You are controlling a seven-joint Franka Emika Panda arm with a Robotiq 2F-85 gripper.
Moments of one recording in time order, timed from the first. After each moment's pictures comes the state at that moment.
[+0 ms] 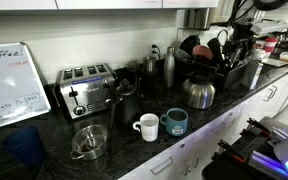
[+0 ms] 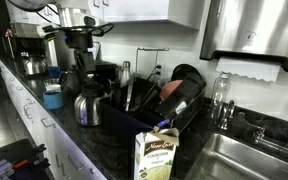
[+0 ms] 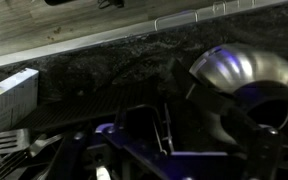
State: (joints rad) arm -0.08 -0.71 0.02 -2.69 -0.08 2.05 0.17
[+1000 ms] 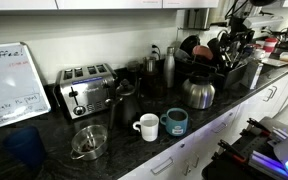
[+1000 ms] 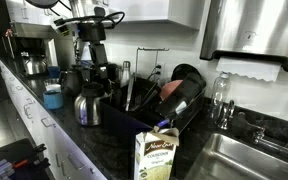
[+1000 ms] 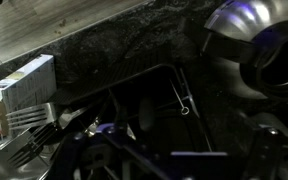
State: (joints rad) arm -0.14 -0.65 0.02 -2.61 -0.11 2.10 0.27
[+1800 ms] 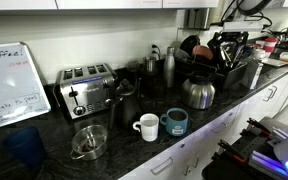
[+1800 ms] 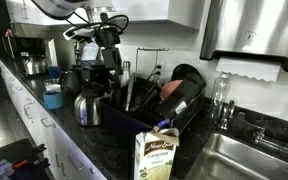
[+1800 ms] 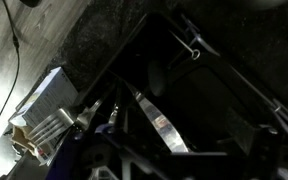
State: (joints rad) arm -0.24 -0.50 0.09 -2.54 -0.20 2.24 0.77
